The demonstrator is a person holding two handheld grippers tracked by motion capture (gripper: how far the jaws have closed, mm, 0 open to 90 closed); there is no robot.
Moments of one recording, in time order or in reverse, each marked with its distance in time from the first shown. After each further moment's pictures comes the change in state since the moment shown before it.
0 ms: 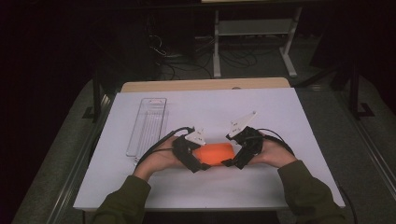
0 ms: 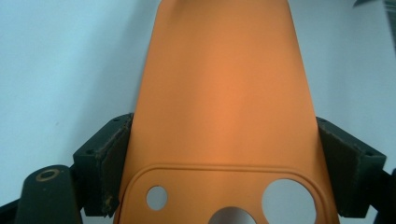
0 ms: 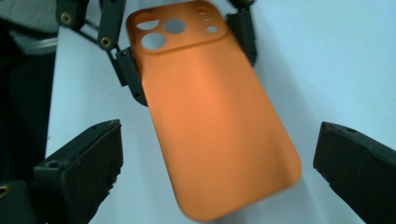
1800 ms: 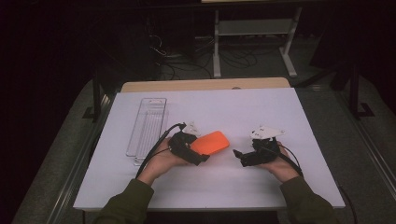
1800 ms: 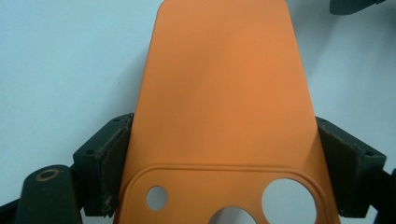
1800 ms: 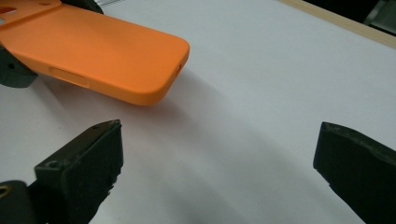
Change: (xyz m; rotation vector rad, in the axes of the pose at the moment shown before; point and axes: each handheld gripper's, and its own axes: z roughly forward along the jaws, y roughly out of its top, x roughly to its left) left arm 0.006 -0.004 -0.010 0.006 0.170 -0.247; right arm 0.017 -0.059 -0.006 -0.188 -0.492 0.353
